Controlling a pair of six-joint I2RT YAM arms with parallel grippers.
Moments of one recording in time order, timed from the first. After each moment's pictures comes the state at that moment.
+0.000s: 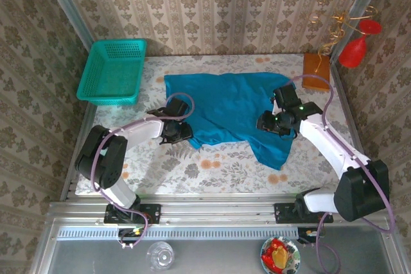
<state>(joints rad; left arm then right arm) -0.58 1.65 0.95 -0.51 0.08 -0.74 0.25 1.31 1.00 -0.82 -0.15 0.50</state>
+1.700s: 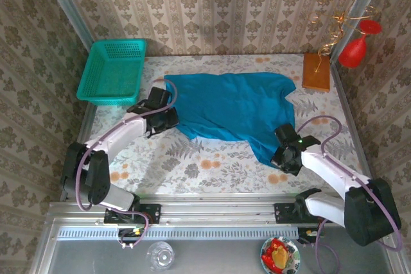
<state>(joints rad) -0.43 1.45 0.99 -0.55 0.06 -0.67 0.30 1.10 0.57 -0.85 0.06 0.92</state>
